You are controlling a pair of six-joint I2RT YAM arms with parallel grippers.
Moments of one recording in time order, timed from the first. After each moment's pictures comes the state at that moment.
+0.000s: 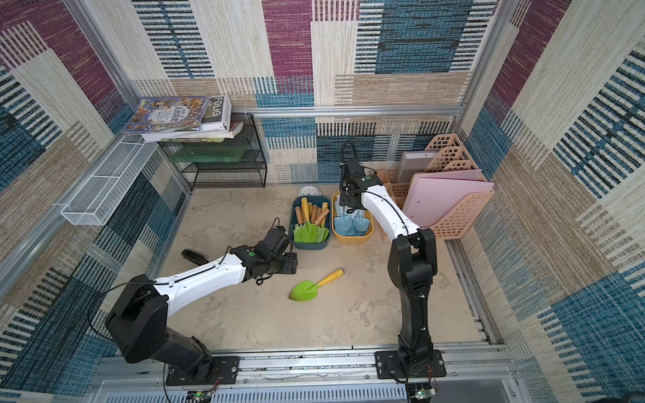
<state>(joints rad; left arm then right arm) -0.73 1.56 1.03 -0.48 -0.11 -0.53 0.37 1.99 1.89 -0.86 0.26 0.45</state>
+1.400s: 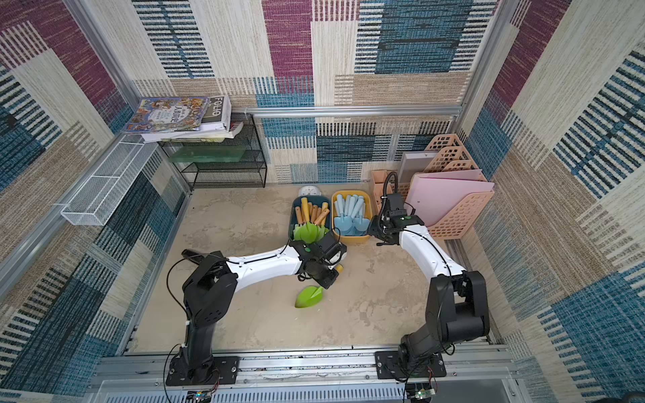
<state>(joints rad) -0.92 1.98 1.53 -0.70 0.04 -0.17 0.17 1.53 1.16 -0.58 0.01 0.49</state>
